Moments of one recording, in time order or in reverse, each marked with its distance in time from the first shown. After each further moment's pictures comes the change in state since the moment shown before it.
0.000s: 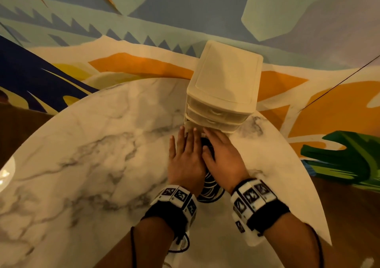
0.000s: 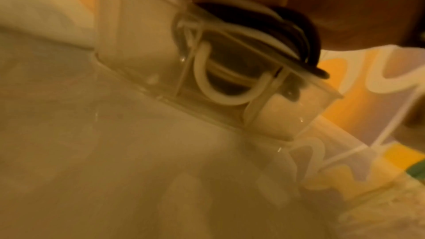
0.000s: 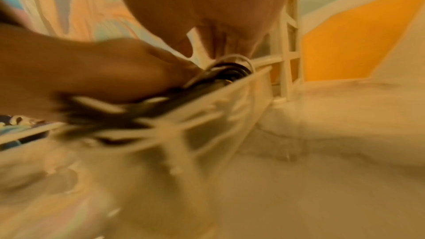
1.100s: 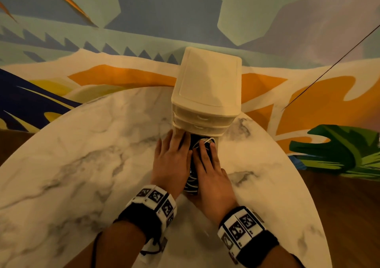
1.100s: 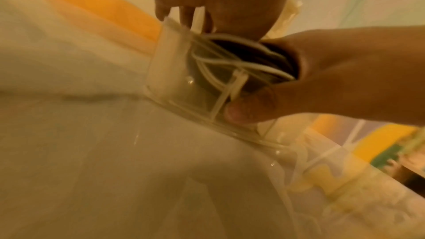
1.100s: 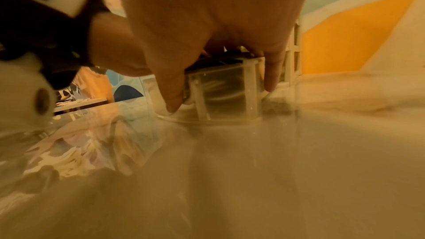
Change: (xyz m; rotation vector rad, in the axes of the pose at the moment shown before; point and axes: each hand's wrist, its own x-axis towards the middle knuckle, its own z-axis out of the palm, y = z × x) left_hand 0.022 -0.020 -0.010 -0.106 0.106 0.109; right_hand -0.037 0.002 0.030 -0.302 -0.096 0.042
